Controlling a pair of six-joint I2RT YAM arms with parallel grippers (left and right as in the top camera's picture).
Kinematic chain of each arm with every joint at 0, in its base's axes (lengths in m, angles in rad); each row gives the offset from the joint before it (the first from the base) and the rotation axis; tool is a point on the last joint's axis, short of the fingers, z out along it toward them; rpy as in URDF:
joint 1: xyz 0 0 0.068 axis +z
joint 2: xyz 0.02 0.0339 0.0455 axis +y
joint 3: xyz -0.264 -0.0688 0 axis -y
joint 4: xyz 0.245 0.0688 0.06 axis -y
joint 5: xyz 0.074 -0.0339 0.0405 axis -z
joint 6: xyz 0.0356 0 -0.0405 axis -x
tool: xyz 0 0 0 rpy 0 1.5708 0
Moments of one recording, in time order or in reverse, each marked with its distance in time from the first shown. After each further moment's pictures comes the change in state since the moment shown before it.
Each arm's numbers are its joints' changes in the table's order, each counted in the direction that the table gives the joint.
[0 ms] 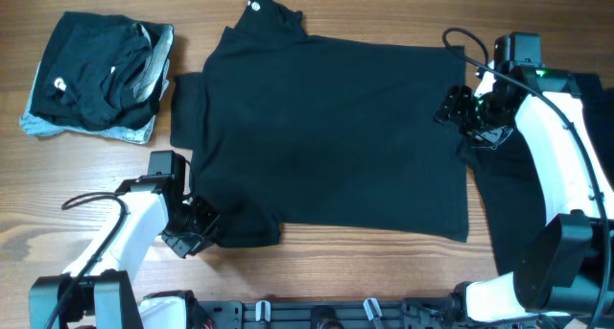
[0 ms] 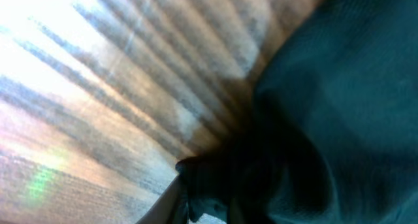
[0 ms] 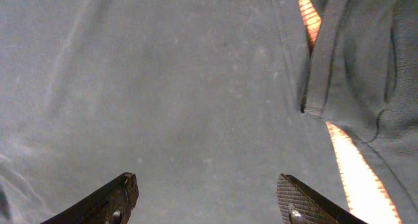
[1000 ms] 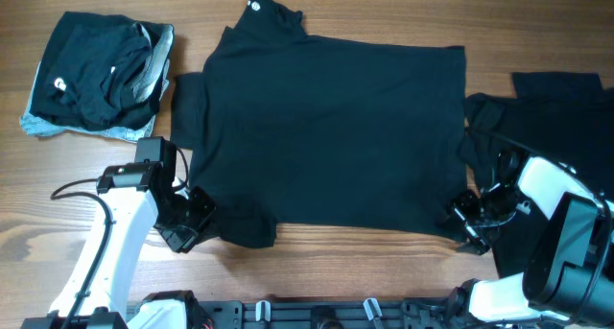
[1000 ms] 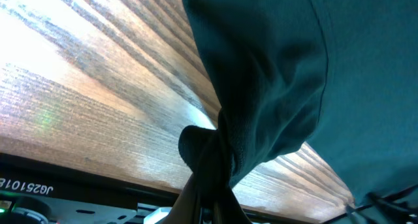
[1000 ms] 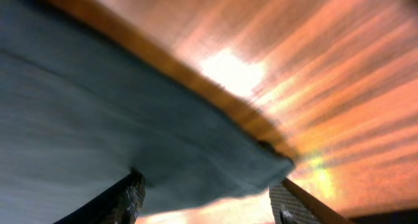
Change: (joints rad) left arm 0.000 -0.101 0.172 -0.282 0.101 -0.084; right arm -0.254 -0.005 -0.605 0.021 -0.058 -0.144
